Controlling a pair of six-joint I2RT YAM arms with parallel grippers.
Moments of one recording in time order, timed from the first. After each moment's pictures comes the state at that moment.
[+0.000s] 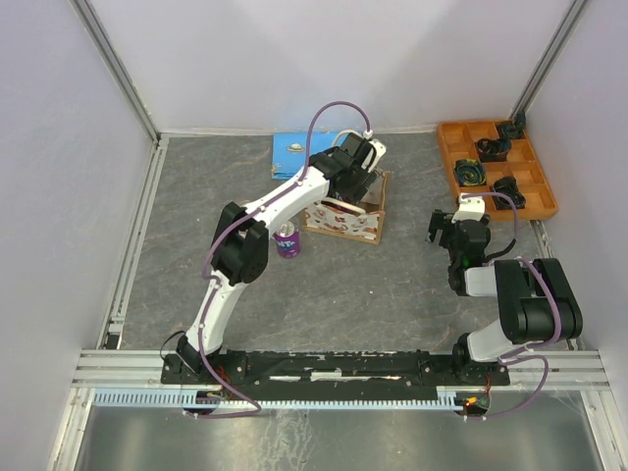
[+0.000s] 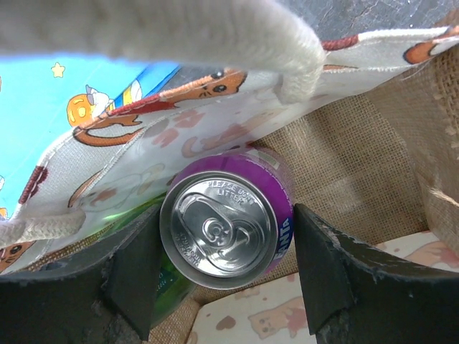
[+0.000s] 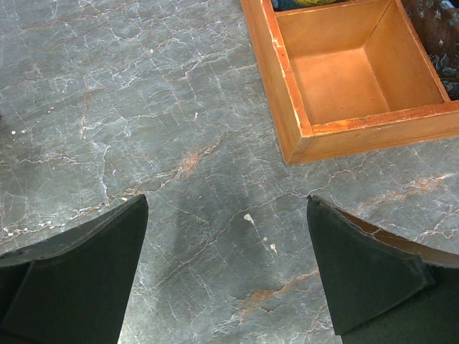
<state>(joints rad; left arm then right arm) -0.72 2.30 2.12 -0.69 -0.20 0.12 0.02 1.51 0.33 0.86 0.16 0.04</state>
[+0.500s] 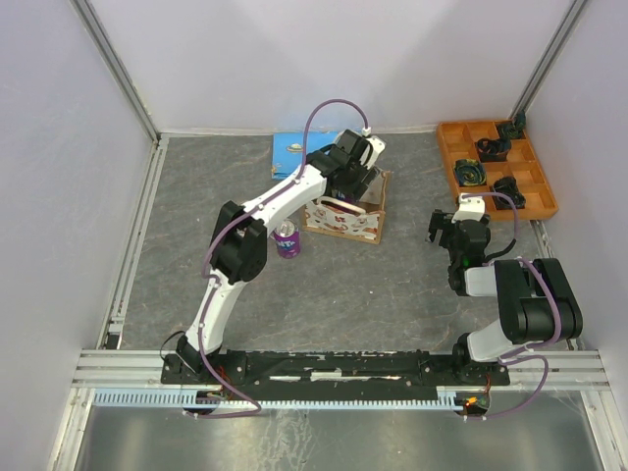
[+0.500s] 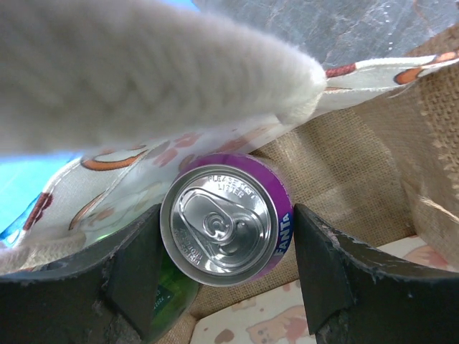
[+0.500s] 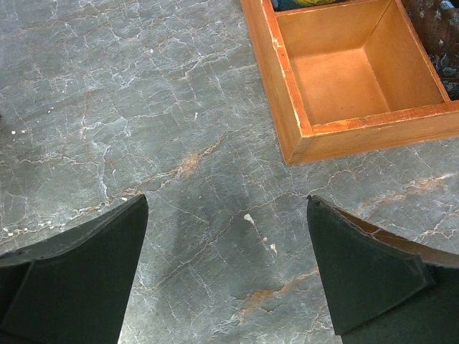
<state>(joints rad) -0.70 2.30 2.12 -0.64 -0.13 0.13 0.02 1.51 0.33 0.86 0.16 0.04</state>
